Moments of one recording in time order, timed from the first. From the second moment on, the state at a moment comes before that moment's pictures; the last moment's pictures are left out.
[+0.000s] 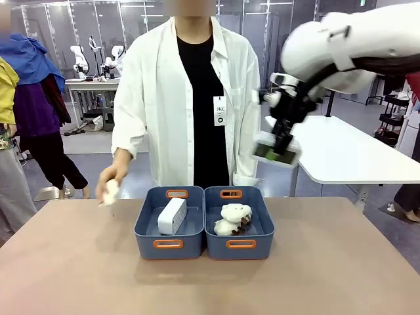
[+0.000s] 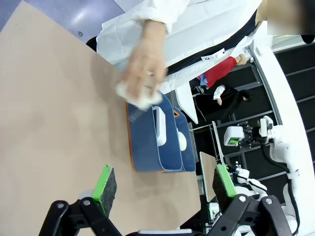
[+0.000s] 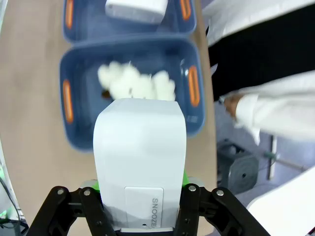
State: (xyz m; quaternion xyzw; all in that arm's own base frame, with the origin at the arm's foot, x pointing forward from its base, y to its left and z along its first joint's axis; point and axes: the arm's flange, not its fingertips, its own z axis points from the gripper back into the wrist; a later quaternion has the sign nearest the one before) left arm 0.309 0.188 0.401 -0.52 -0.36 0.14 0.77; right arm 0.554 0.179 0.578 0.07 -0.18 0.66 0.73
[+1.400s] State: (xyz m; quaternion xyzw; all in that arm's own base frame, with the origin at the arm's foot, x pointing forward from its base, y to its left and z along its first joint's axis) left arm 0.309 0.188 0.402 -0.52 -0.36 0.14 0.77; right arm 0.325 -0.150 0.515 0.17 -0.38 0.42 0.81
